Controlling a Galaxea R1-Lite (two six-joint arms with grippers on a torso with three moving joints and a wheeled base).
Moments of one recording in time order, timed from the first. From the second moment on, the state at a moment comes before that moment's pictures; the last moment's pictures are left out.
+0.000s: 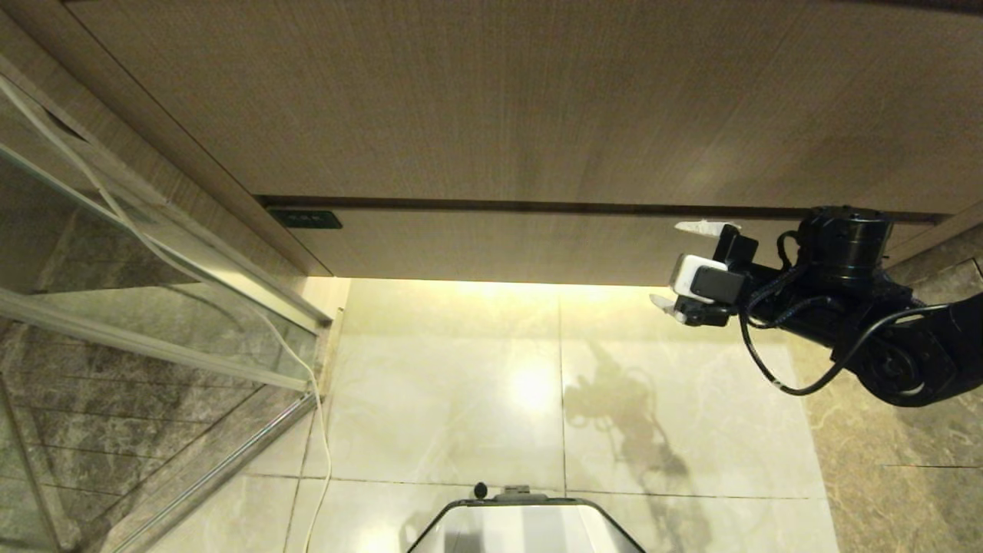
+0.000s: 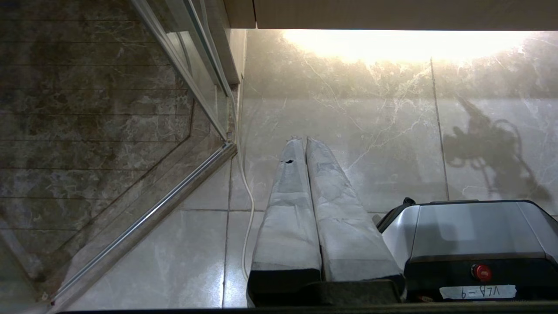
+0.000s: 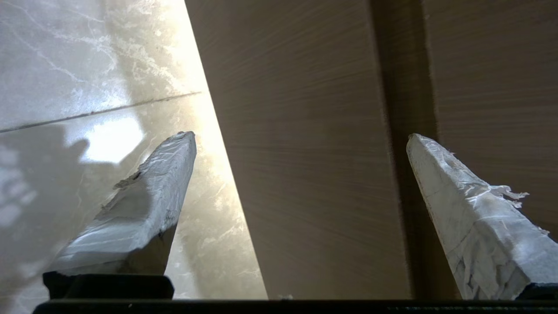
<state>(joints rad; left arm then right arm) 0.00 0.00 0.00 0.00 0.00 0.00 0.20 1.88 -0.85 -0.91 0.26 -1.25</state>
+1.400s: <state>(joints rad) 0.00 0.00 0.00 0.00 0.00 0.00 0.18 2.09 -1.12 -0.83 0.22 -1.24</state>
